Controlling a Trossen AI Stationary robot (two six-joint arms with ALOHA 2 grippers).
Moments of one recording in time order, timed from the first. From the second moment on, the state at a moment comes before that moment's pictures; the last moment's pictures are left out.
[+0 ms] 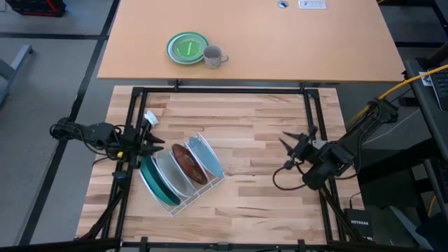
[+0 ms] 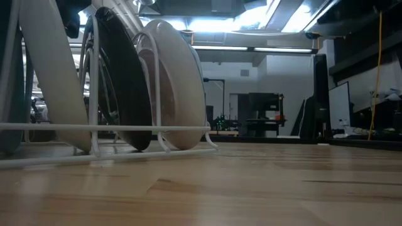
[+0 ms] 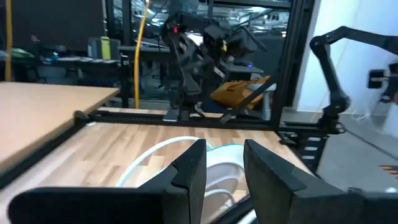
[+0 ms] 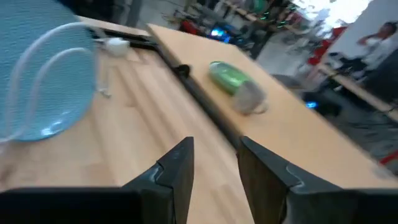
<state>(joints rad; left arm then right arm) -0.29 0.14 0.30 -0.12 -0.25 -0.06 0.73 1.02 0.86 -0.98 1.28 0.71</state>
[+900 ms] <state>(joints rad) -0.29 0.01 0.30 -0.23 -0.34 0.01 0.28 0.60 0.59 -0.15 0.19 -0.45</state>
